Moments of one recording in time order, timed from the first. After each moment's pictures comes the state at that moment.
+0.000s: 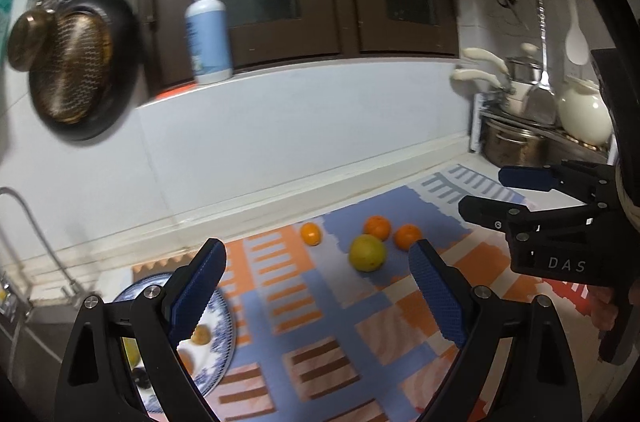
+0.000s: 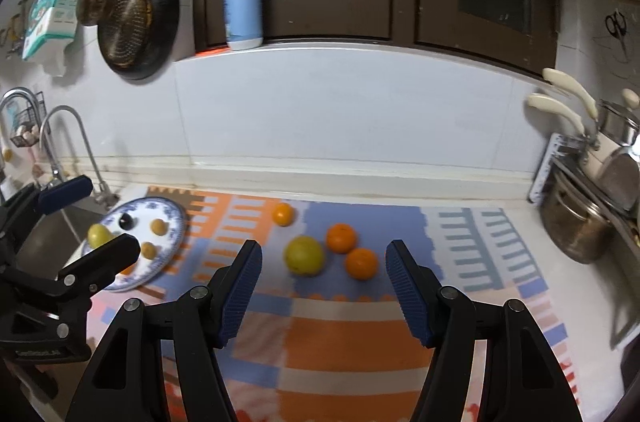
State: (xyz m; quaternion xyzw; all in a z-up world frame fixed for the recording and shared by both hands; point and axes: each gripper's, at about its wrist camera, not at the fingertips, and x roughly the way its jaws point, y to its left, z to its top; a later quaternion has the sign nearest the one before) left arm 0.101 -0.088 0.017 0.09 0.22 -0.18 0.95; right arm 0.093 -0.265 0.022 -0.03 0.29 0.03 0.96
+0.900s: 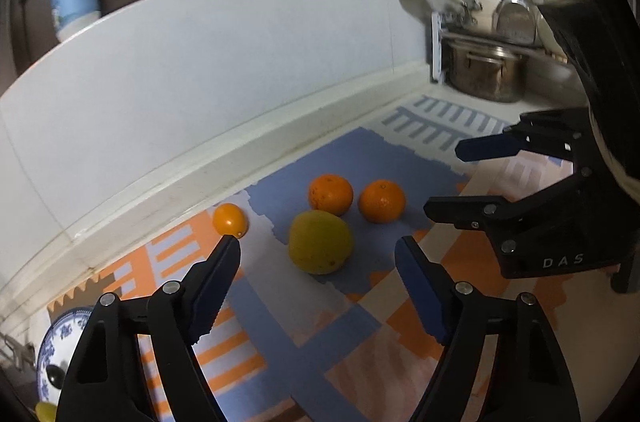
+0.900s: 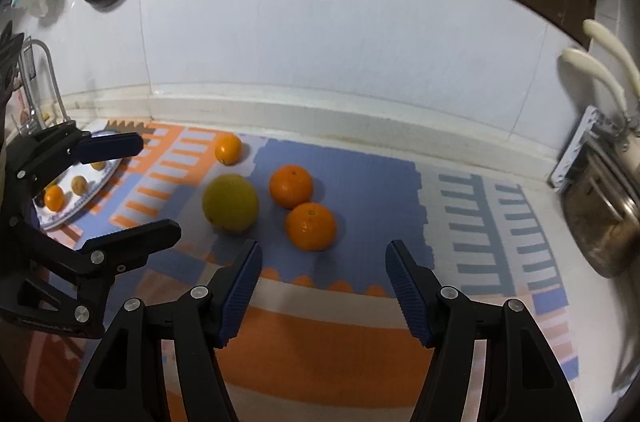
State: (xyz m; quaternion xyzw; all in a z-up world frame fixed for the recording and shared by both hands) left arm 0.192 -0.160 -0.072 0.16 0.28 -0.28 0.90; right arm 0.166 -0.309 -0.064 -0.08 0.37 0.06 0.92
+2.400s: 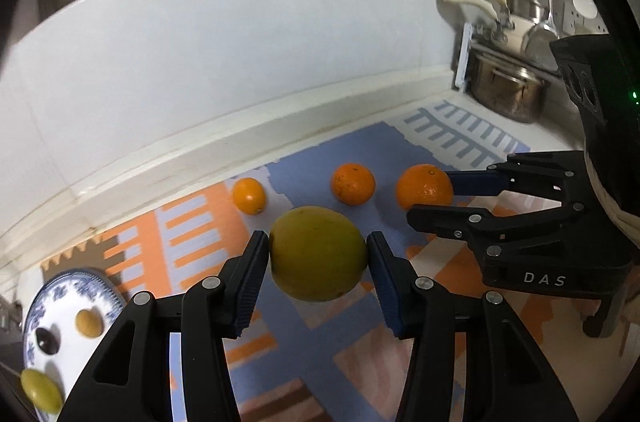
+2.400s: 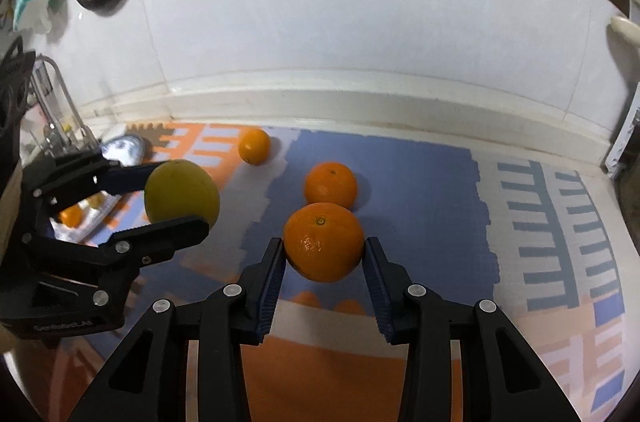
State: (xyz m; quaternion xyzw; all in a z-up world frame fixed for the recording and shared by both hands) left arm 0.200 -0.133 -0.058 0.10 0.33 -0.25 0.91; right arm 0.186 -0.291 -0.070 -0.02 0.38 0.12 0.91
